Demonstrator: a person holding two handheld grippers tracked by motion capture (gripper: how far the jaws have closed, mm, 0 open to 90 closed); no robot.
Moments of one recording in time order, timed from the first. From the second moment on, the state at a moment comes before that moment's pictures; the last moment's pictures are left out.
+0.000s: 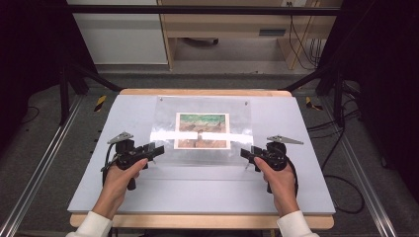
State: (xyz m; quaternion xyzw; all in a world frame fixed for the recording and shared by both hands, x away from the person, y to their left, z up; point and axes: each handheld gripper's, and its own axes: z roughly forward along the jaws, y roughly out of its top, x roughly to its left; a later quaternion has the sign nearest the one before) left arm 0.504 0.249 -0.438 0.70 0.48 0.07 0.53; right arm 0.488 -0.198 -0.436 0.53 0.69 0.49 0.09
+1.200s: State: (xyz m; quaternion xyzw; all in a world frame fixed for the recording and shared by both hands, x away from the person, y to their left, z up) left arm 0.518 0.238 -0.449 0.71 0.47 0.08 0.52; right arm 0.503 -0.201 -0.442 0.53 0.69 0.48 0.13
